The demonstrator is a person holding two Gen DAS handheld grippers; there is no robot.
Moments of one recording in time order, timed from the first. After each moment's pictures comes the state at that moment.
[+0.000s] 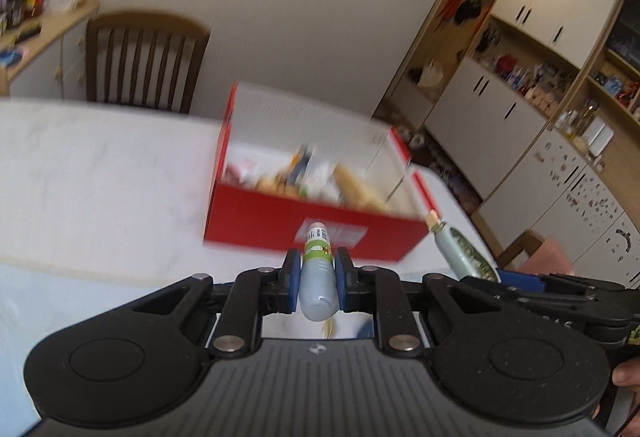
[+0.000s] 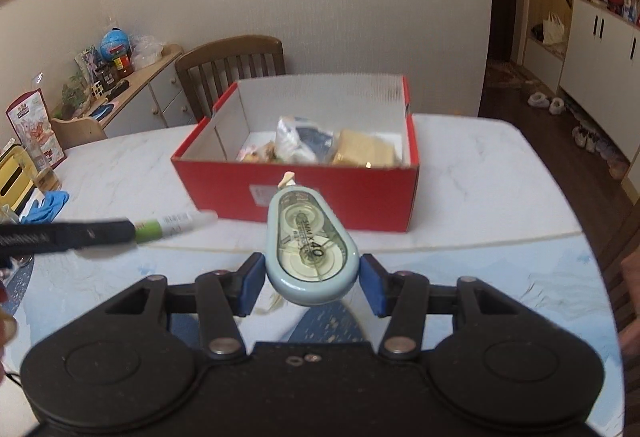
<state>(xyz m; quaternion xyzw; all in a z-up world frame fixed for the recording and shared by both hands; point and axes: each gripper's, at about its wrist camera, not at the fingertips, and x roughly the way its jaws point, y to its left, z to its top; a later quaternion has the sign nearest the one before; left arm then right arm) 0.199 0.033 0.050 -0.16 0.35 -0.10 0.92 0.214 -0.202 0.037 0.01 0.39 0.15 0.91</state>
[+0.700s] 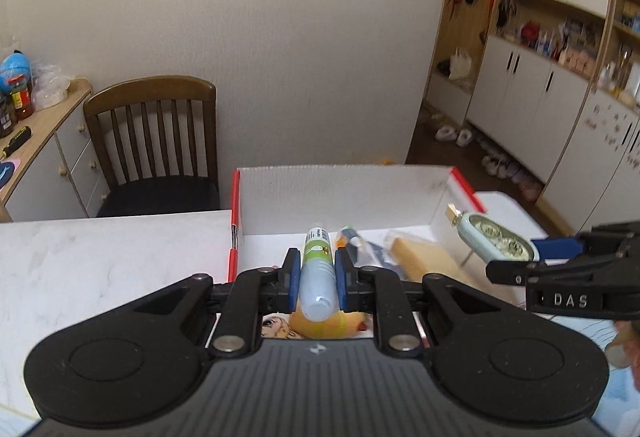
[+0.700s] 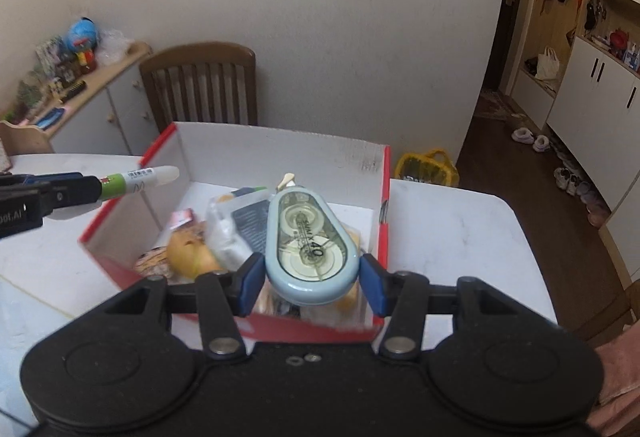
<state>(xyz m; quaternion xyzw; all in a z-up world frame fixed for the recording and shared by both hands) 0.336 -0.006 0.040 -0.02 0.33 -0.04 0.94 0.357 -0.185 0.021 -0.05 0.39 0.12 0.91</state>
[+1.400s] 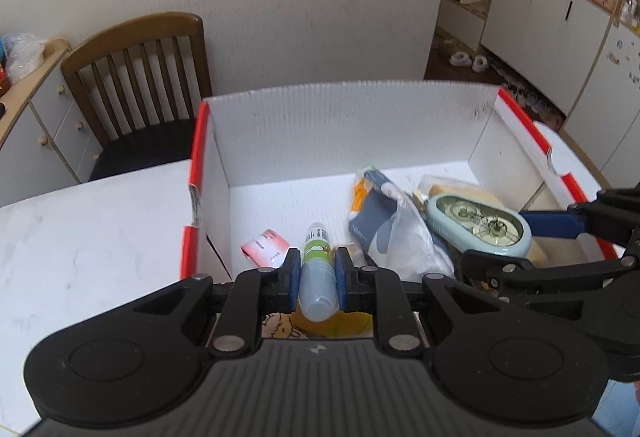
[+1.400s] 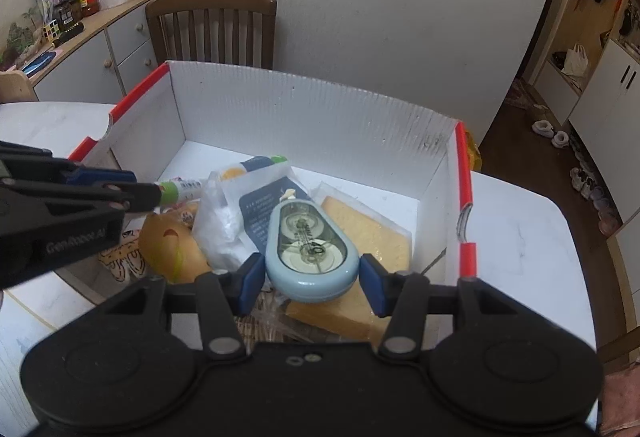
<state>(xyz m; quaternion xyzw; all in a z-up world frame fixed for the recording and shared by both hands) 0.405 -0.021 -0.023 0.02 0.44 -0.04 0.90 0.405 -0.140 -0.031 -0.10 0.43 0.15 0.88</state>
